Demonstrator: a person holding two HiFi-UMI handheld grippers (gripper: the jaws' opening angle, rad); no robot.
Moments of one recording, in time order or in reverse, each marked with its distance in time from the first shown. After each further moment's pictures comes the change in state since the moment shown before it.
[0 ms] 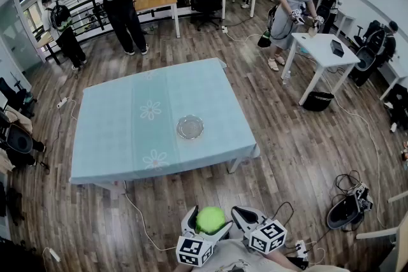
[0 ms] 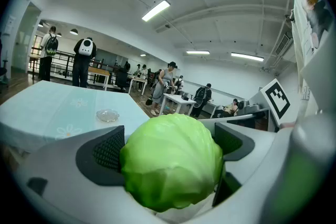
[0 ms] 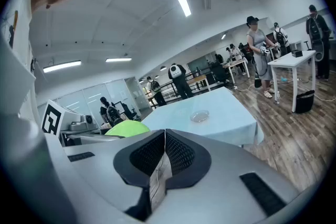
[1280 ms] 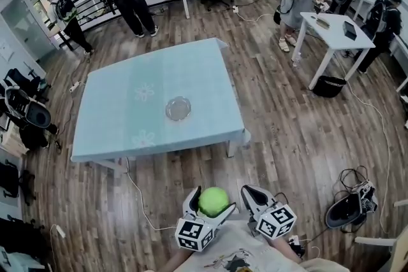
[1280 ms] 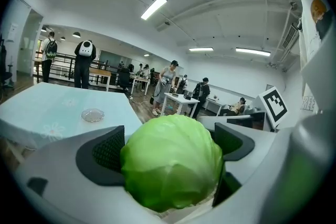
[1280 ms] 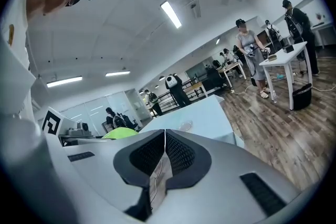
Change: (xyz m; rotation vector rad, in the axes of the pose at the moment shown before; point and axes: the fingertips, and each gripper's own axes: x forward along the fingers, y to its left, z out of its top) left arm 0.113 -0.100 0.010 0.014 0.003 0.074; right arm -0.086 -0.150 0.037 0.060 -0.119 0.042
